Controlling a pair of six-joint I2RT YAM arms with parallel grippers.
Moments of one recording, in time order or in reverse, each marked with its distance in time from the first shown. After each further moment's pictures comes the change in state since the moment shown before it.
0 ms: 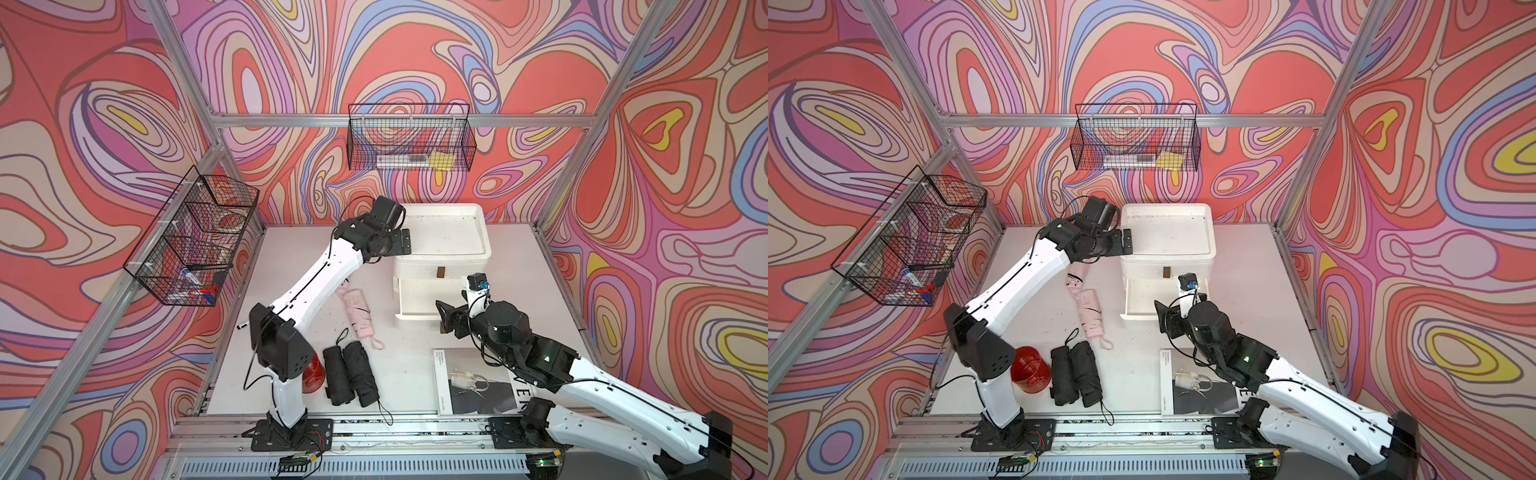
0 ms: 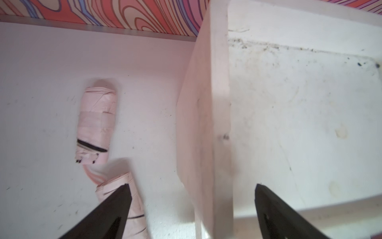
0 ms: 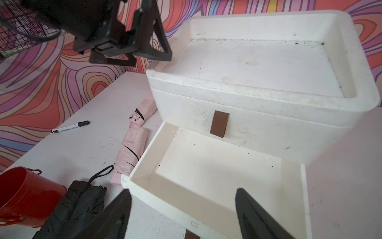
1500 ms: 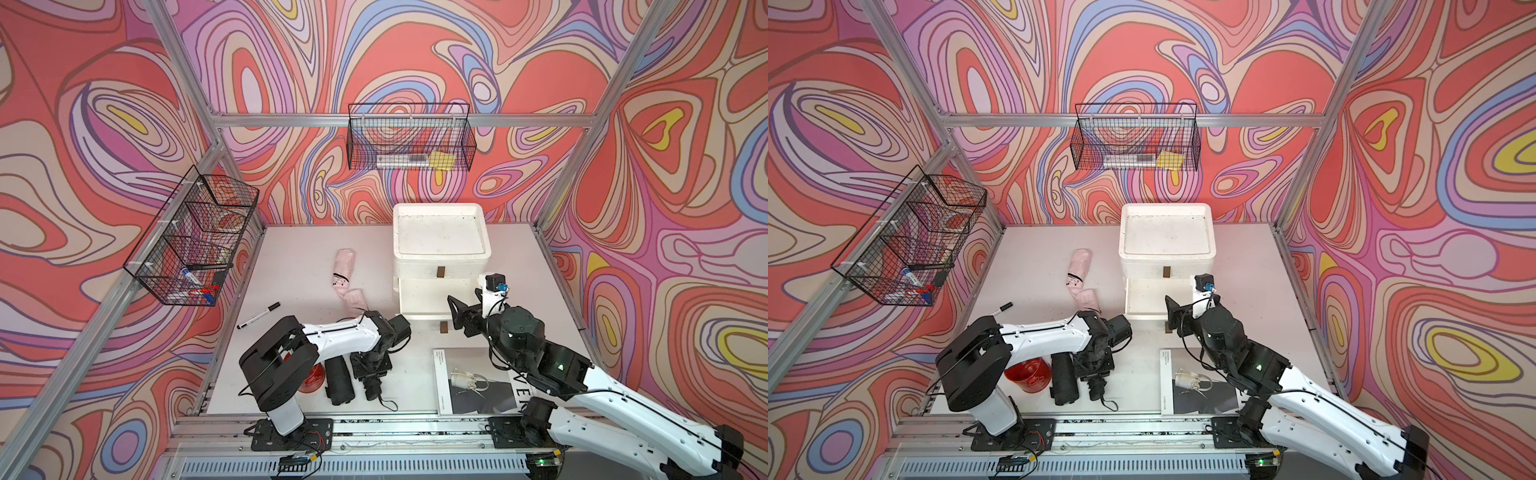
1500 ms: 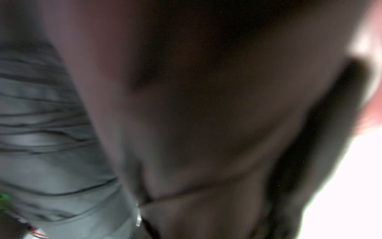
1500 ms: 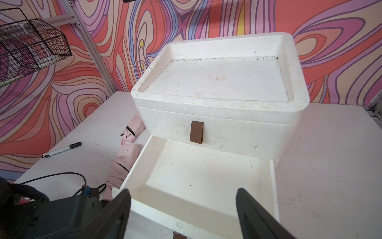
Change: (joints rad) left arm -0.323 -0.110 -0.945 -0.014 0.173 -0.647; right arm 0.000 -0.081 -0.030 -0.001 0.104 0.031
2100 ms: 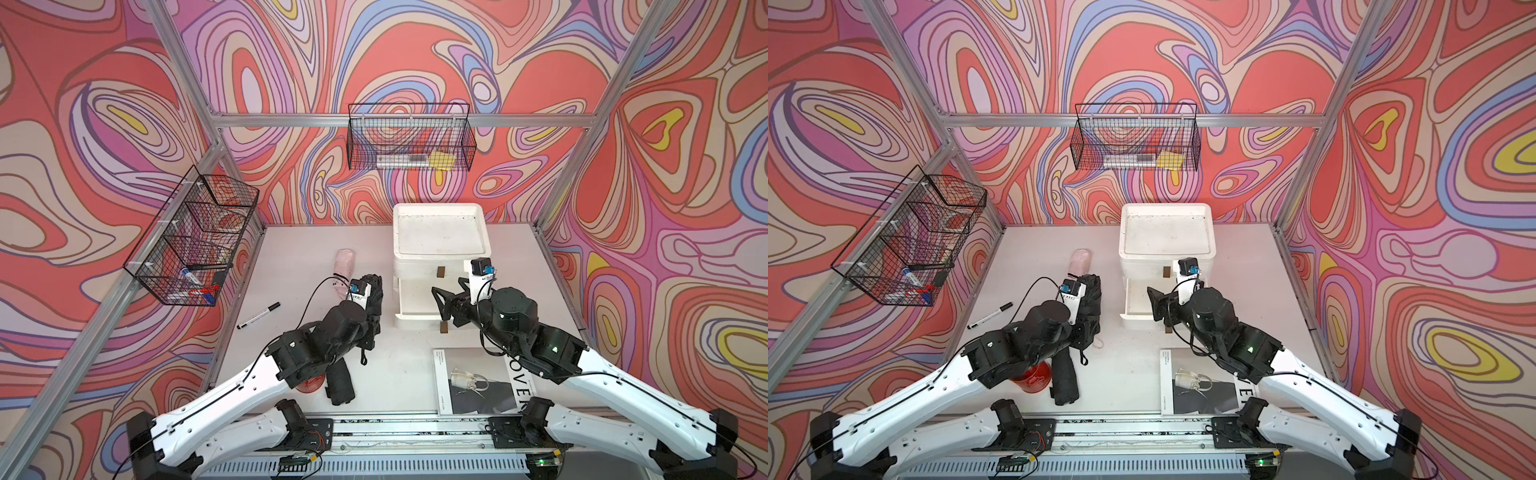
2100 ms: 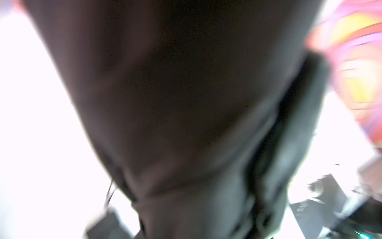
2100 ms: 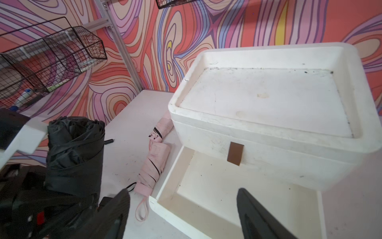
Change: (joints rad) left arm 0.004 -0.773 -0.134 0.507 -0.225 0.794; right arm 0.000 0.163 0.245 -0.063 -0.188 0.016
